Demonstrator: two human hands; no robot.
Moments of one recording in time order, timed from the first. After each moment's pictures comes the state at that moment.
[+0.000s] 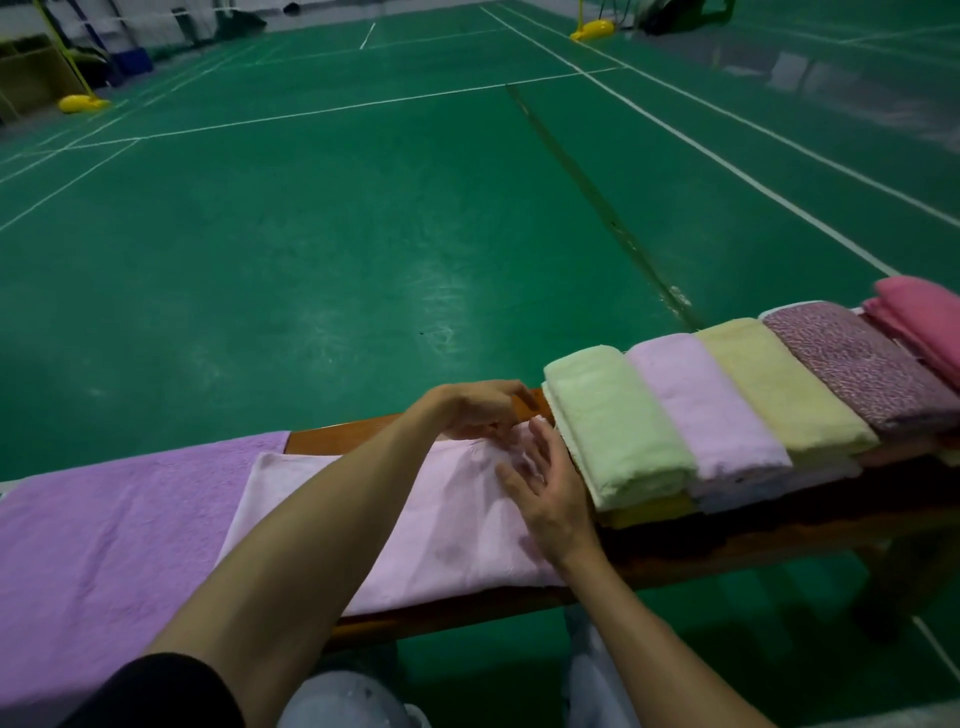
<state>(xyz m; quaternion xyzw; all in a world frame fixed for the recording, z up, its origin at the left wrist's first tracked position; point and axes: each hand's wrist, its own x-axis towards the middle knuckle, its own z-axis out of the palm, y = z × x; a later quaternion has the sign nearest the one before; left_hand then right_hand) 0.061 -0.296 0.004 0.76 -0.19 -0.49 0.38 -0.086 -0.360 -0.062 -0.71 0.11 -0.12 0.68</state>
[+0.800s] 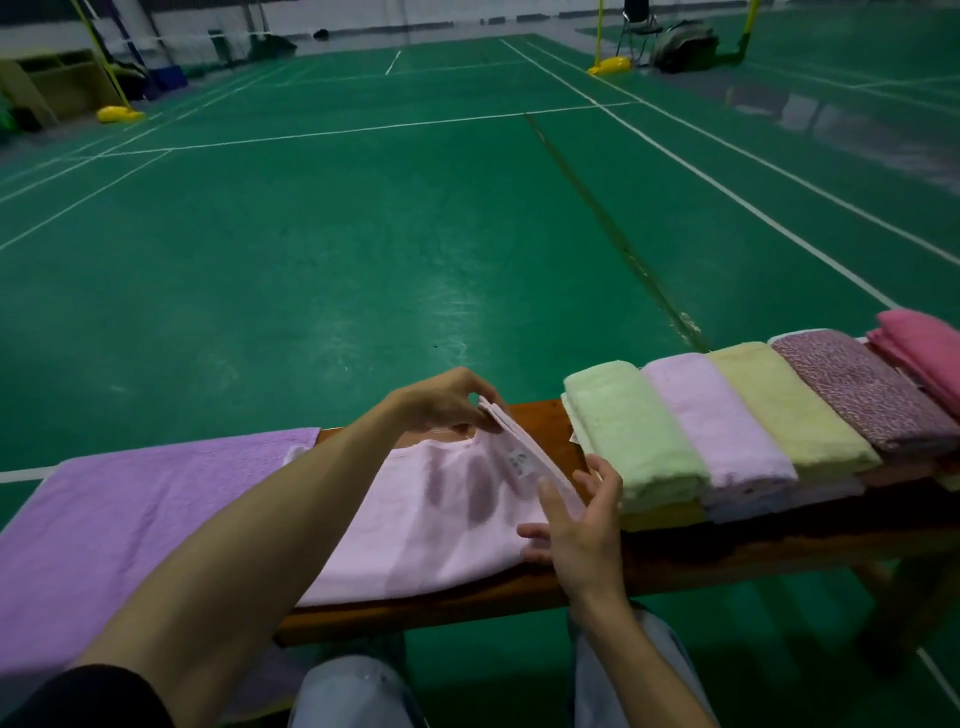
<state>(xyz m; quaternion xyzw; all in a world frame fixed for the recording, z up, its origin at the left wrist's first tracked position) 0.075 -0.227 0.019 0.84 -0.27 -0.32 0.36 -0.127 -0.336 -0.038 -0.63 0.24 -0.16 0.72</state>
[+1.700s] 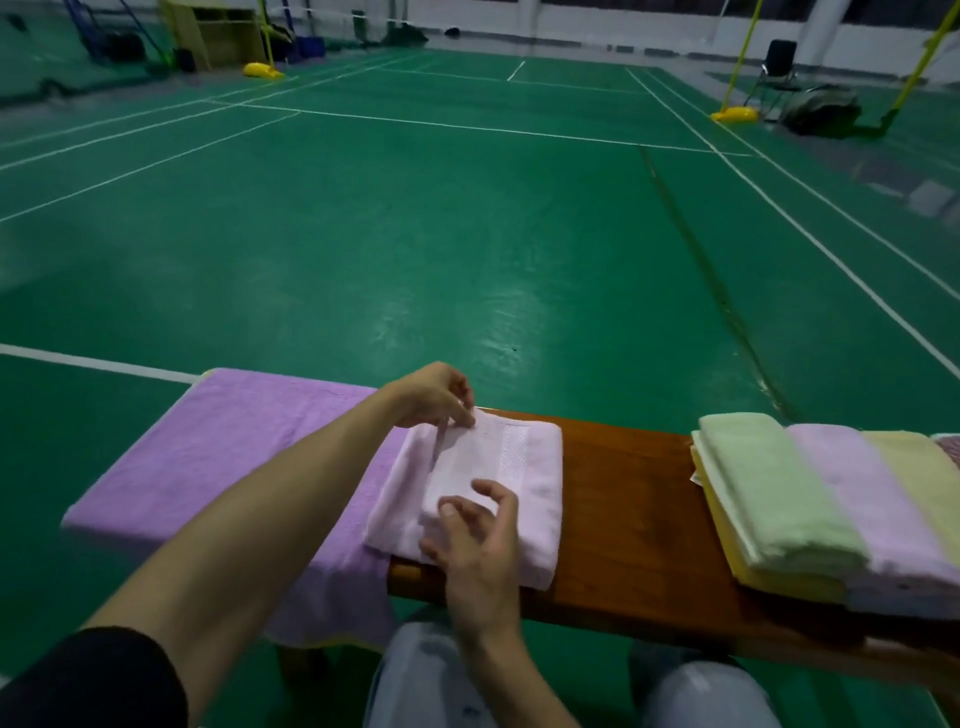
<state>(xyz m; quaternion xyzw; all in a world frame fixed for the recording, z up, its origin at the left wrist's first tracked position) 0.080 -0.056 0.011 0.87 -0.07 -0.24 0.42 -0.126 -0.142 -0.006 -0.62 0.13 0.00 0.77</state>
